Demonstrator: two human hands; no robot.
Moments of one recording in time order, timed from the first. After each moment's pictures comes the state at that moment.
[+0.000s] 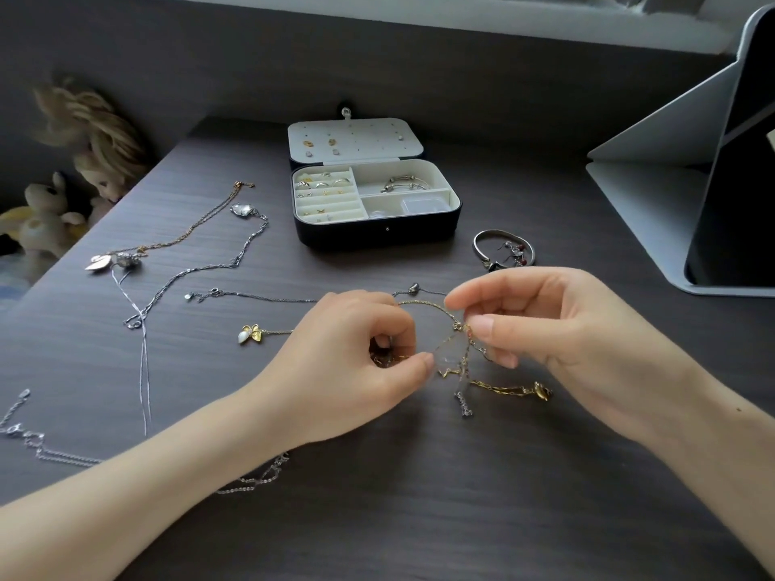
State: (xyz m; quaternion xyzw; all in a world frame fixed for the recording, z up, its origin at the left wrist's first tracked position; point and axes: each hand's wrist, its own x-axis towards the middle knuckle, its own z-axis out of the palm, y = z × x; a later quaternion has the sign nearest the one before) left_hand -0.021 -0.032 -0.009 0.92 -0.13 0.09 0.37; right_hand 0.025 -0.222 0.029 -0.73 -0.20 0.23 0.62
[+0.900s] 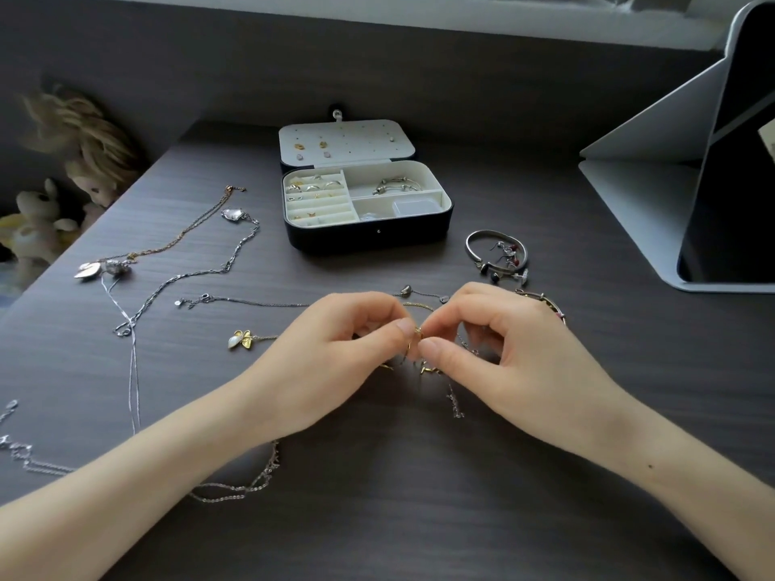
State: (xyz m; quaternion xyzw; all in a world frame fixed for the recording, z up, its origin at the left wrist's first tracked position) left_hand -0.018 -0.030 -0.004 0.81 -0.10 -0.03 0.57; right_hand 0.017 -0.210 0.010 -0.86 -0.34 0.01 0.37
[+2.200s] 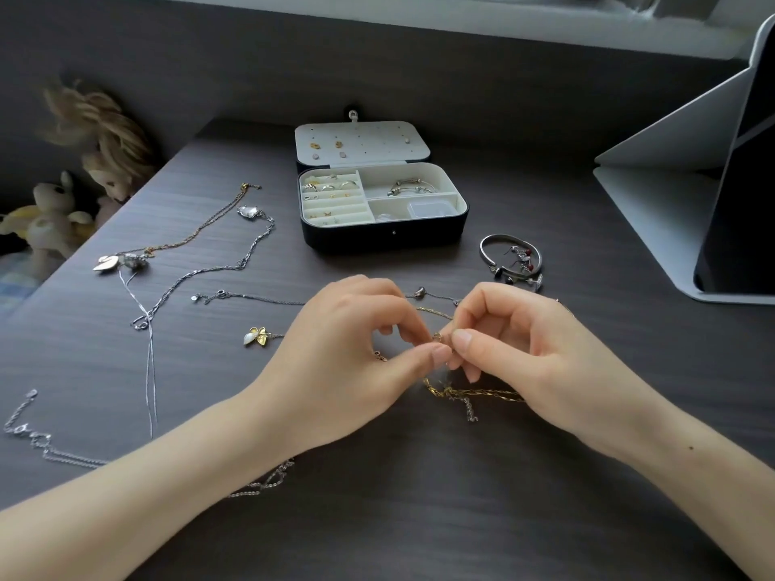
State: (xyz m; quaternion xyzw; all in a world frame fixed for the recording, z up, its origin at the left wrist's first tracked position) left_hand -0.023 -0.031 -0.003 0.91 -0.13 0.17 0.36; right_hand 0.016 -0.211 0.021 -0.77 -0.26 0.19 0.54
